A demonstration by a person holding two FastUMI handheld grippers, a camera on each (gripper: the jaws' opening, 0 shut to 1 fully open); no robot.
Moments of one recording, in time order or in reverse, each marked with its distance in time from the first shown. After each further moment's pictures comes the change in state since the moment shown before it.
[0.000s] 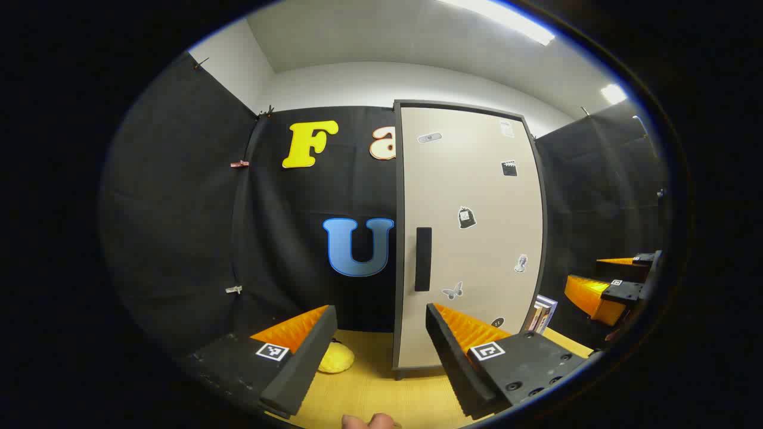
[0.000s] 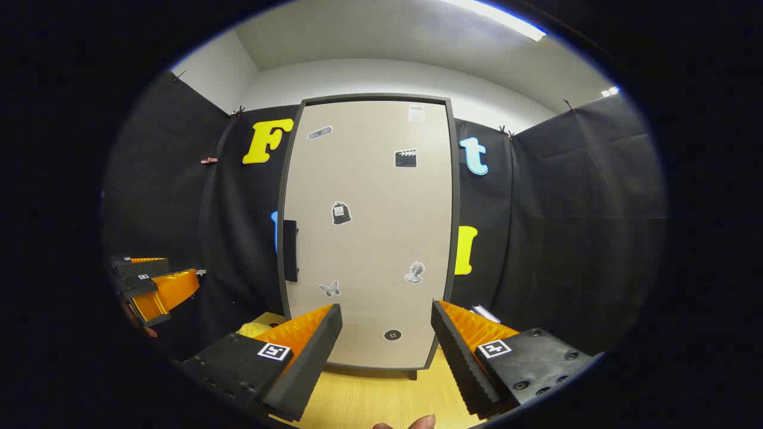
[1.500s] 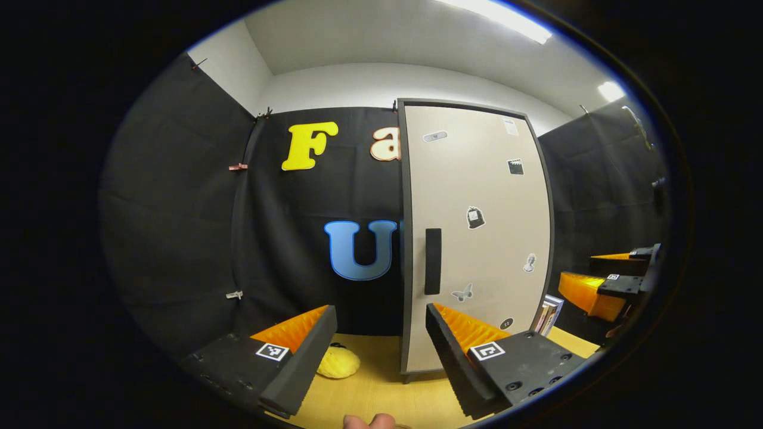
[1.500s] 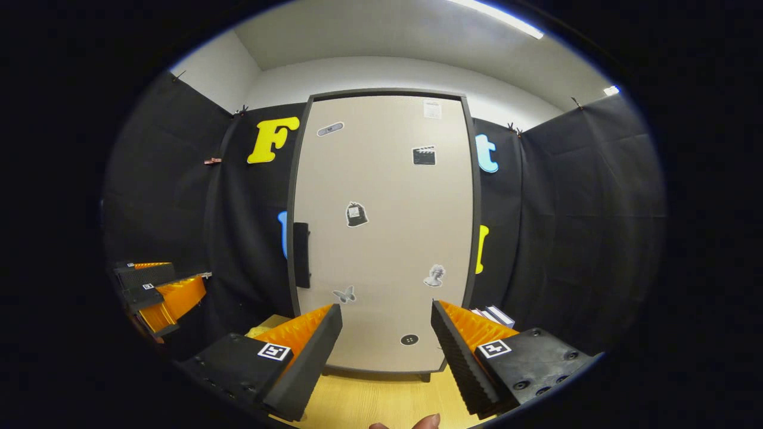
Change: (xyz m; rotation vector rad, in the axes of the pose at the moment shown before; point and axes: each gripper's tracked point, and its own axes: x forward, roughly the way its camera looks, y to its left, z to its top) left arm 0.019 0.025 -0.005 0.013 -0.014 0.013; right arm 0.032 0.043 0.005 0.004 0.003 0.042
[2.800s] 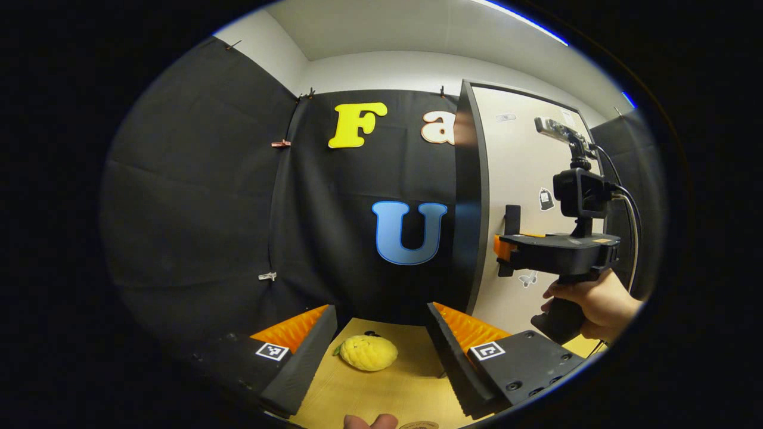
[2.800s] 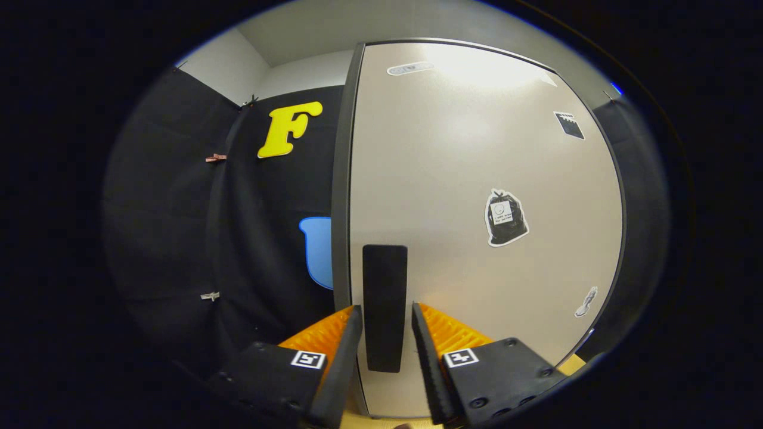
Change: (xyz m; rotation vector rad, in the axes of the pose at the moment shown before) left arm 0.018 0.096 -0.050 -0.072 0.075 0.163; right arm 0.203 0.150 -0.022 0.061 0.014 0.071
